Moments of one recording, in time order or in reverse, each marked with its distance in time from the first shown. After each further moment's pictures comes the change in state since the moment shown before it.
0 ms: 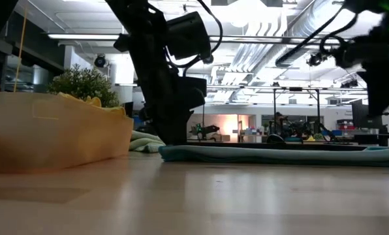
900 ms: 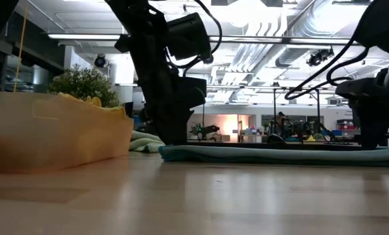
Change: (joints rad) left arm 0.013 -0.001 0.000 0.010 0.023 -0.001; right arm -0.002 -0.049 -0.384 0.565 -0.080 0.404
